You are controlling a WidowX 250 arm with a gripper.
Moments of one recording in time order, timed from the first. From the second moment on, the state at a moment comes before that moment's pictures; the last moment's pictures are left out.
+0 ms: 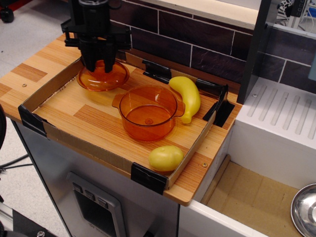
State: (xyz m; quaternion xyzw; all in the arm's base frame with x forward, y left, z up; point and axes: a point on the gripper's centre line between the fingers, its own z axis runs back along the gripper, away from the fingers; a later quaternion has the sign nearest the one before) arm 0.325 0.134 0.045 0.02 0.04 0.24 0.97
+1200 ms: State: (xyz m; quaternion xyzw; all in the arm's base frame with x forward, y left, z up) arm 0.300 0.109 0.136 0.02 0.00 0.23 0.97
